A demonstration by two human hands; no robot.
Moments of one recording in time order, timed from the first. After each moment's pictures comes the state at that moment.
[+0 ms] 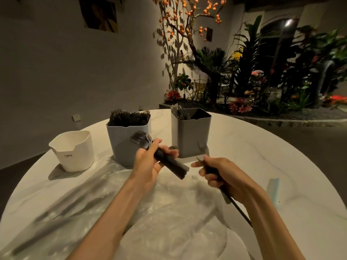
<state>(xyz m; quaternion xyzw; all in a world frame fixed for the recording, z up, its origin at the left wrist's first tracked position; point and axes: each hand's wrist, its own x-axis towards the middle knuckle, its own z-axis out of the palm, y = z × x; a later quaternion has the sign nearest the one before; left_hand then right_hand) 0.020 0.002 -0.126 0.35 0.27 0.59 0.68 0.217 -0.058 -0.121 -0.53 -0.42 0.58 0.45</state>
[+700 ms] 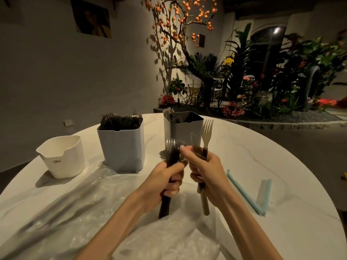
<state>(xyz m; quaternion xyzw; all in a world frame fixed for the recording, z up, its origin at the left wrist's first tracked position) 0.041 -0.028 -0.131 0.55 0.29 0.34 0.71 0.184 -0.060 -0.117 -0.46 -0.46 0.45 0.62</state>
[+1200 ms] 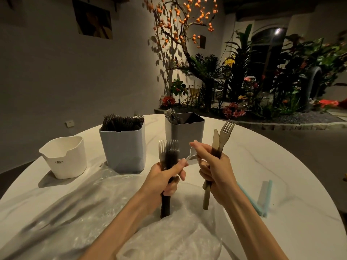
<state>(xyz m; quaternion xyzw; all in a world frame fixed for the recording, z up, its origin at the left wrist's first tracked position) 0.043 -0.027 -0.138 0.52 0.33 0.41 0.67 0.194 -0.061 -0.114 -0.46 -0.39 0.44 0.66</state>
